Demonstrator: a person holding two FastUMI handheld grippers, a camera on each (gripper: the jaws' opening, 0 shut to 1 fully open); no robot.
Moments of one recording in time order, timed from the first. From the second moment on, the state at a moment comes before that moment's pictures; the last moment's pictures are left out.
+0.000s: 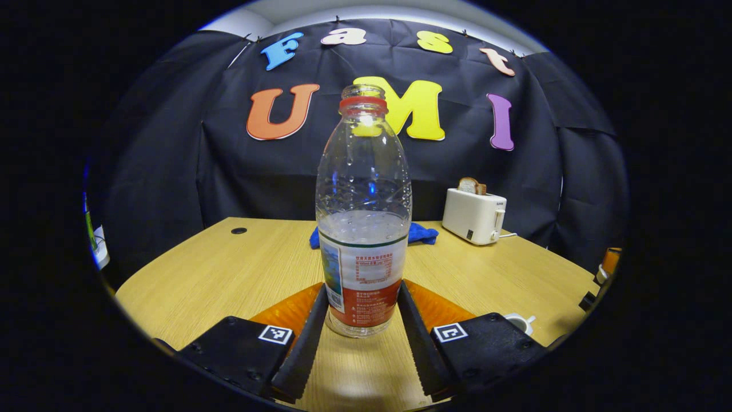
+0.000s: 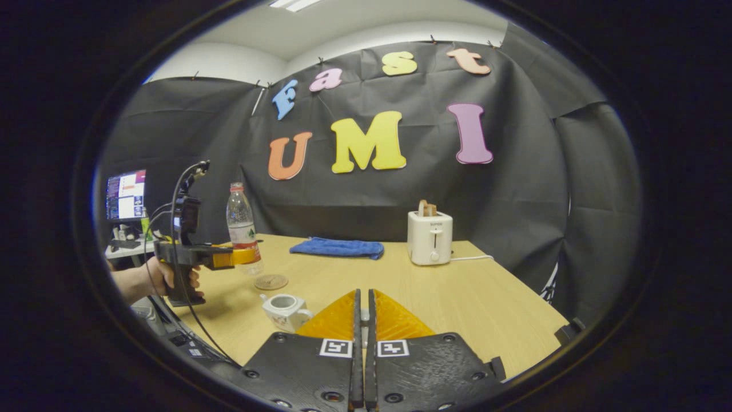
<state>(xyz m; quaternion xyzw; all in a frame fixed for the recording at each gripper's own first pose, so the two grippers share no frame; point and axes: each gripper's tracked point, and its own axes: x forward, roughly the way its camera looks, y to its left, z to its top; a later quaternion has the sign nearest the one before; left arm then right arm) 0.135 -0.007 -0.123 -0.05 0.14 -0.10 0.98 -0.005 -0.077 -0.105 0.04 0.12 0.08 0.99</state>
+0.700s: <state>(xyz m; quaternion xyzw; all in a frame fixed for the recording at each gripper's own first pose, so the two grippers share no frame) 0.180 -0.008 -0.170 -0.04 0.18 -0.09 0.98 0.005 -0.091 -0.122 0.04 0.14 0.06 0.99</state>
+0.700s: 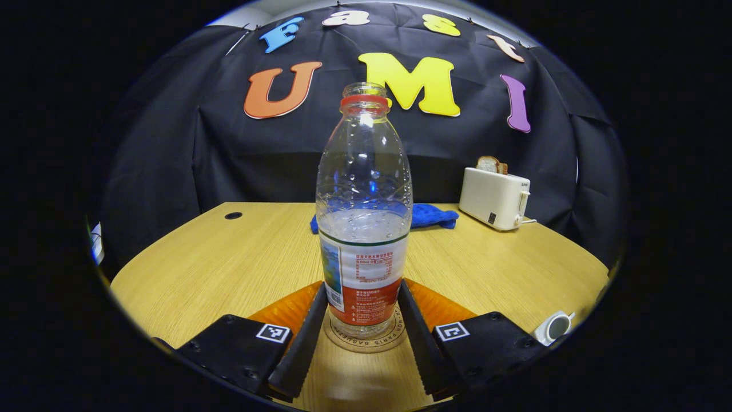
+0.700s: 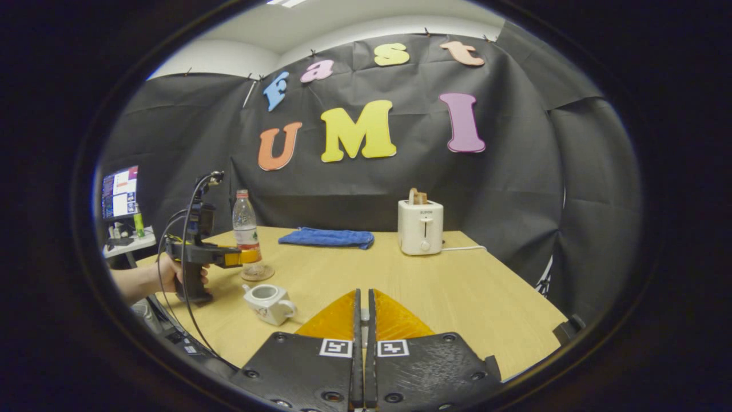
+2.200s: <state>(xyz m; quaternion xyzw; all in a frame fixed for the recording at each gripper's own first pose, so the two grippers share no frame) 0.051 0.054 -0.113 -0.07 0.13 -0.03 0.99 0.047 0.002 -0.100 0.03 0.11 0.15 0.98</state>
